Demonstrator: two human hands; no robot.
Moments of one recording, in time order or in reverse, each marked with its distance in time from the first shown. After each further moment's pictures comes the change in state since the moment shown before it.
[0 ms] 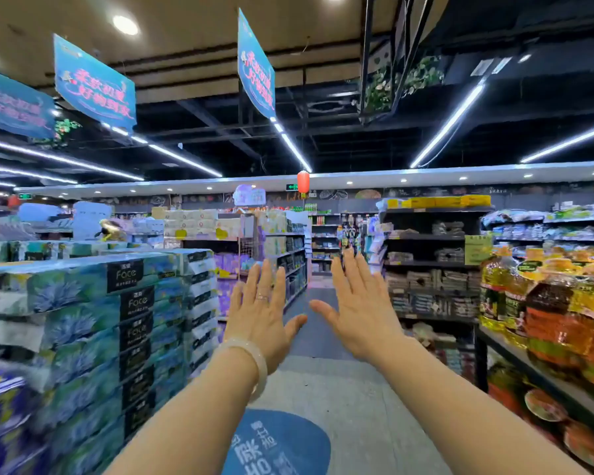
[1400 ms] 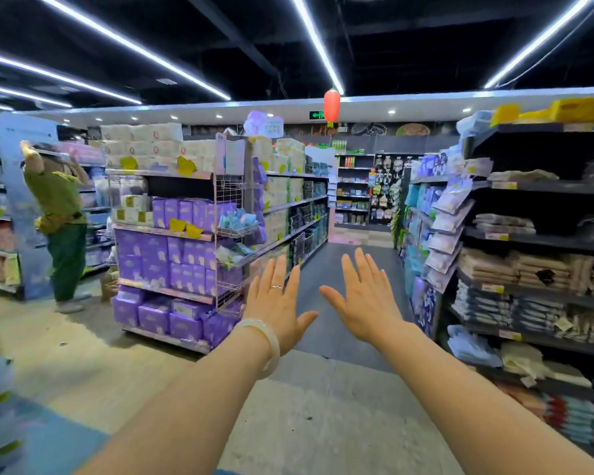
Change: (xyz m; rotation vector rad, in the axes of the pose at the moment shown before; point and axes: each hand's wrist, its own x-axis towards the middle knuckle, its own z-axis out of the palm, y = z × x) left_hand 0.780 -0.123 0.760 0.017 -0.270 -0.057; right_hand 0.734 0.375 0.748 0.131 -0.265 0.054
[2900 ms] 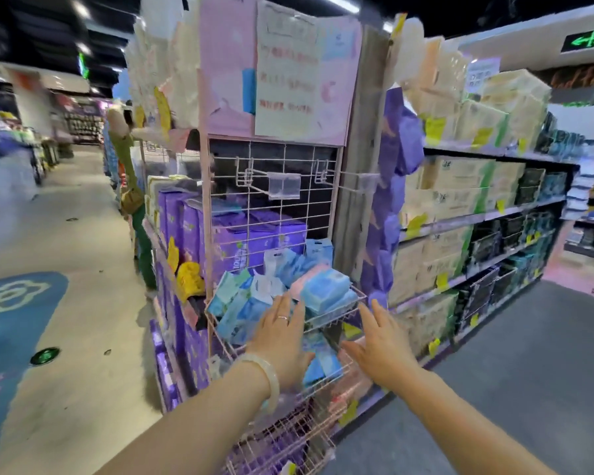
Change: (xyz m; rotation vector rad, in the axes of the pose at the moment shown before) left_hand 1.073 -0.471 0.528 -0.024 -0.212 -0.574; right_hand 1.227 0.094 0.681 0.219 -0.327 -0.487
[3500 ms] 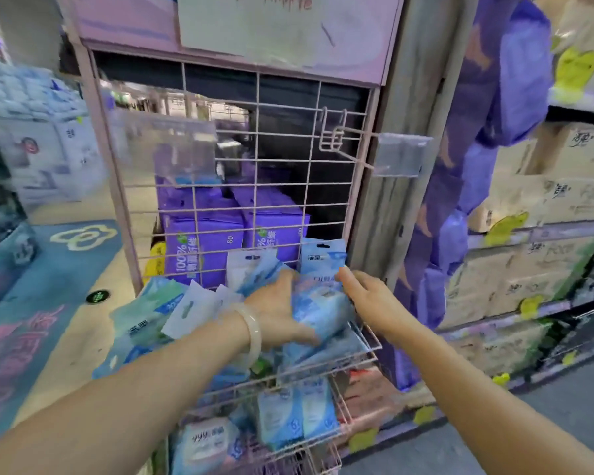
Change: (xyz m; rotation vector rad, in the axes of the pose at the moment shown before) left_hand 0.219 -0.004 0.018 -0.319 0.017 -0.323; right_hand 0.257 0.066 0.031 0.857 -0.213 -0.144
